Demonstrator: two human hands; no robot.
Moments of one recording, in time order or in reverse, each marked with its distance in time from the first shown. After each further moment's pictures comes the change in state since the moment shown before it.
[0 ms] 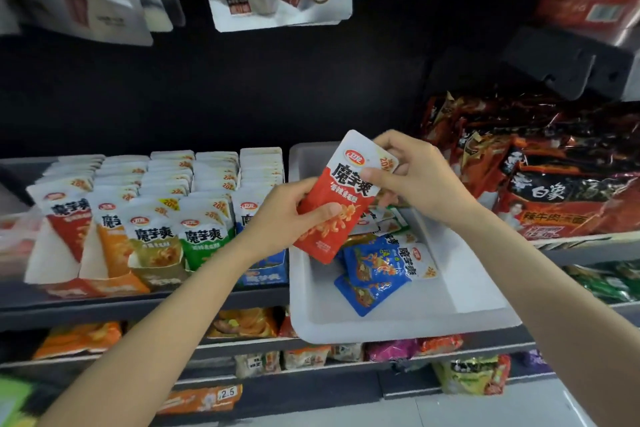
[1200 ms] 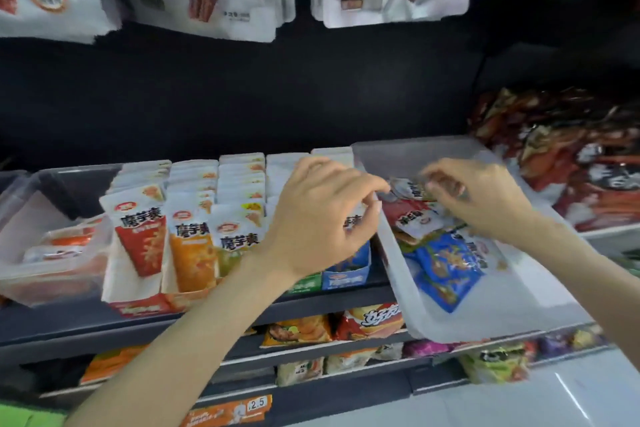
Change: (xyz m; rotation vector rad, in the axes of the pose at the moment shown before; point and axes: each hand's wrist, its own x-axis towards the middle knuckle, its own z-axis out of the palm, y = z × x) left_hand -0.039 -0.013 -0.090 0.726 0.343 0.803; right_hand 0.002 0.005 0.059 -0.803 0.138 -0.171
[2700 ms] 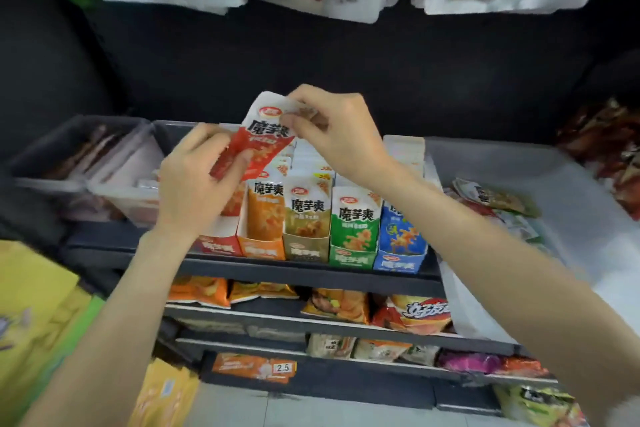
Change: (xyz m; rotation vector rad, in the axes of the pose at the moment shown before) left_hand -0.107 -0.084 -0.126 0.383 0.117 -0.521; right_hand 0.110 -0.213 0.056 0.709 0.119 -0.365
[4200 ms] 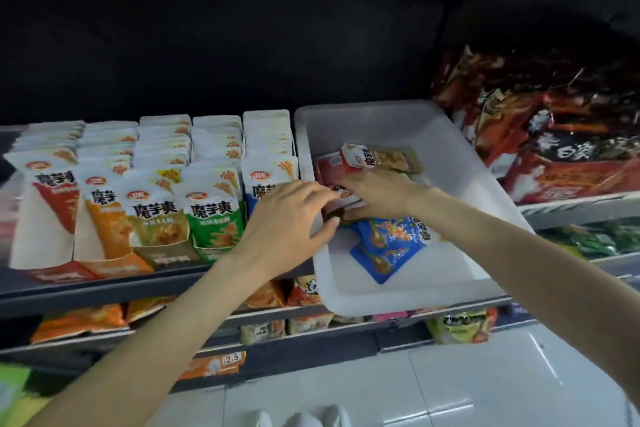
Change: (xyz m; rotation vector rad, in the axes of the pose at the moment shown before) left_hand -0.024 0.209 0.143 -0.098 -0.678 0.329; right_hand -0.175 0.165 -0.154 -0.692 -0.850 0.348
